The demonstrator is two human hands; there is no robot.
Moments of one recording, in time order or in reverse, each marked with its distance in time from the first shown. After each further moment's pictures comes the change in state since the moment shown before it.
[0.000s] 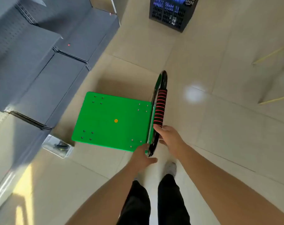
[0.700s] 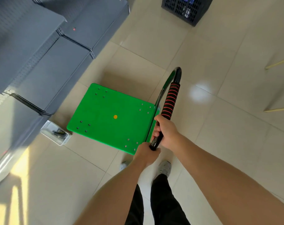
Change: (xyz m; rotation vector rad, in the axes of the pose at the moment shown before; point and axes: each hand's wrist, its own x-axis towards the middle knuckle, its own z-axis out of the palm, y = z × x) left_hand 0.014 0.058 0.029 -0.130 0.109 -0.190; right_hand 0.010 -0.048 -0.003 0.323 -0.037 0.197
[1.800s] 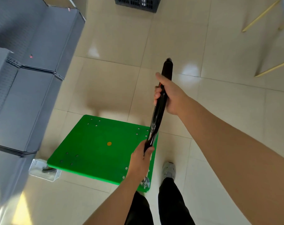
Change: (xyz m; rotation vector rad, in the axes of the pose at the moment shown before) left_hand 0.058 0.029 0.064 0.064 0.006 0.350; right_hand 0.068 -0.138 -0.118 0.327 -0.156 -0.181
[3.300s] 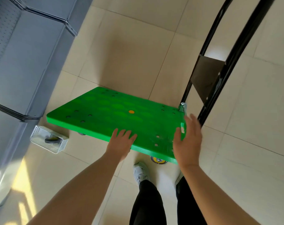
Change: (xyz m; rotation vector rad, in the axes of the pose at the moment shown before) left_hand 0.114 -0.271 -0.115 1.272 -0.277 0.095; right_hand 0.118 0.328 -0.049 -1.167 0.561 -0.887
